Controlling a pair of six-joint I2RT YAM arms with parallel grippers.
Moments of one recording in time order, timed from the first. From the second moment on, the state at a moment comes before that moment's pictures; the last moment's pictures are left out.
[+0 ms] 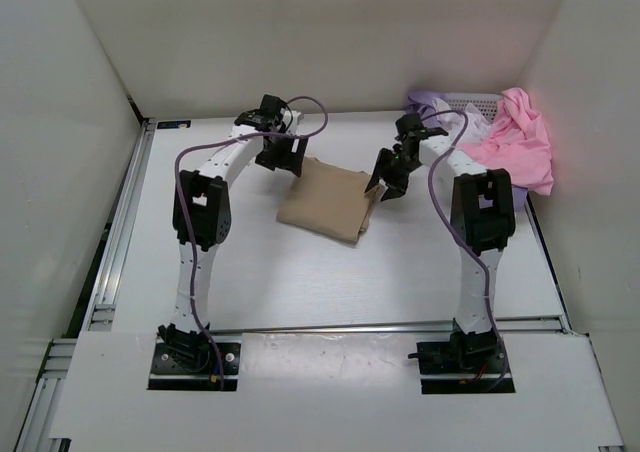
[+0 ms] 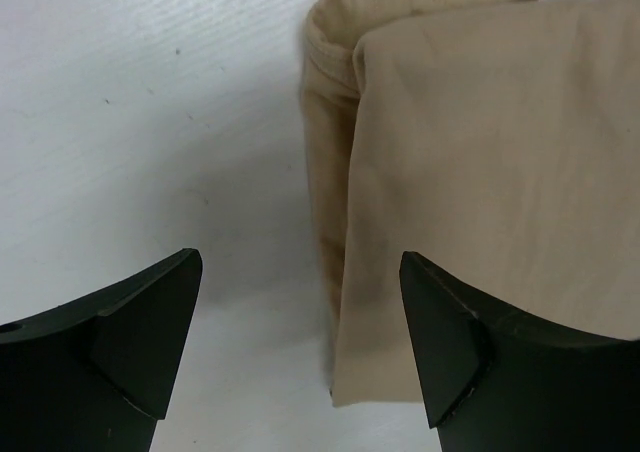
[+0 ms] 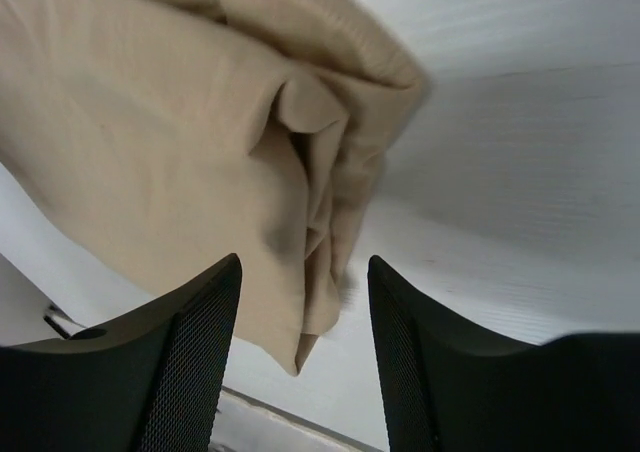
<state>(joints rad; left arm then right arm) -0.34 2.31 2.09 -0.83 0.11 0.00 0.25 2.13 1.72 -0.82 -0.35 0.57</state>
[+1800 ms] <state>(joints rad) -0.31 2.35 1.97 -0.90 0.26 -0.01 0.28 1.62 1.69 -0.87 -0.10 0.44</state>
